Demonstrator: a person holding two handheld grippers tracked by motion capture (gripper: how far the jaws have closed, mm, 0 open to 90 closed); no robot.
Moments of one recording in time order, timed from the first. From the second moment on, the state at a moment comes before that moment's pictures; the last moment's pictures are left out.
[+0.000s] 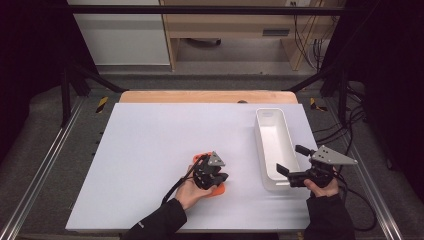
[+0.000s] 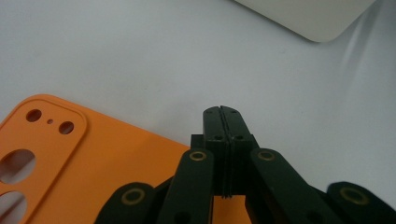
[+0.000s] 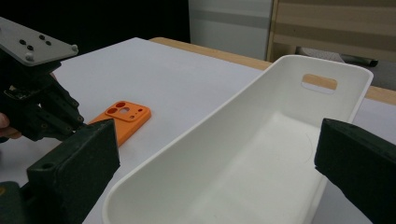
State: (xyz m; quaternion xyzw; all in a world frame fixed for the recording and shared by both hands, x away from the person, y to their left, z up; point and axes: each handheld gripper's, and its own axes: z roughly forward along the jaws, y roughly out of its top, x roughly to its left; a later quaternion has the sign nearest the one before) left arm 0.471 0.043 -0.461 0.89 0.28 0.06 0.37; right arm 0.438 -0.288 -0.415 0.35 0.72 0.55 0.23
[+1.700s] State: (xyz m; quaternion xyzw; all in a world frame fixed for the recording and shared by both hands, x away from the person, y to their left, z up) left arm 0.466 0.041 -0.463 0.92 0.23 0.06 0.31; right arm 0.437 -0.290 -0.414 0.35 0.72 0.55 0.22
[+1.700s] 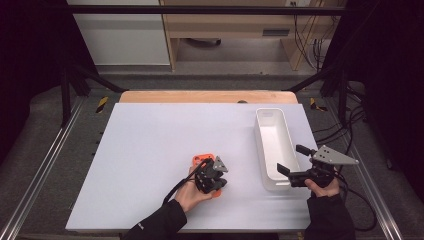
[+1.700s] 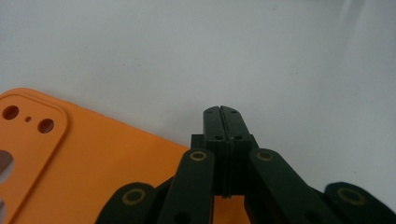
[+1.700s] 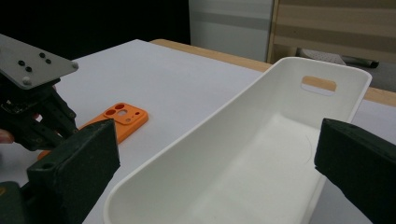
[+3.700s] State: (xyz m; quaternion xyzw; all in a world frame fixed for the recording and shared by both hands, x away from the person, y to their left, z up) left arm 0.450 0.086 -0.457 0.94 0.20 0.07 0.27; right arm 0.437 -0.290 -0.413 0.35 0.72 0.55 0.23
